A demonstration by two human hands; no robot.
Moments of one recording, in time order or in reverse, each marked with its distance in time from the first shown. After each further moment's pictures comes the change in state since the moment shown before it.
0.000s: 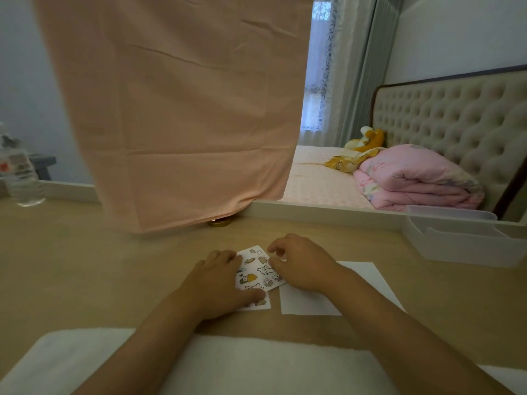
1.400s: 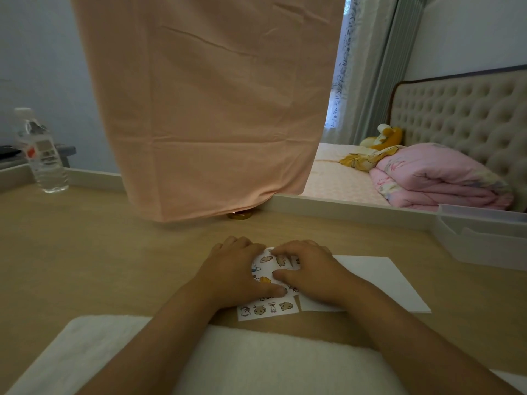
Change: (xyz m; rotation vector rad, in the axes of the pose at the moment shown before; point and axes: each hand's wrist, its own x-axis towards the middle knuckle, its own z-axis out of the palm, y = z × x) left_hand 0.001 -0.020 0.000 -0.077 0.090 0.047; right_hand 0.000 -0.017 0.029 0.142 -0.032 -0.055
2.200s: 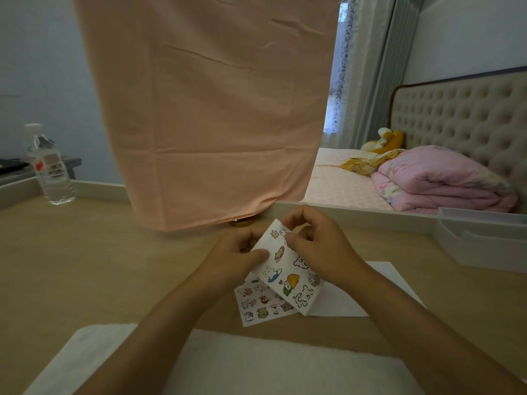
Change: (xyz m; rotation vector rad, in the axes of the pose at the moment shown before) left_hand -0.022 0.021 -0.040 -1.011 0.139 -0.130; right_hand -0.001 -0.021 -0.033 0.527 0.359 -0.065
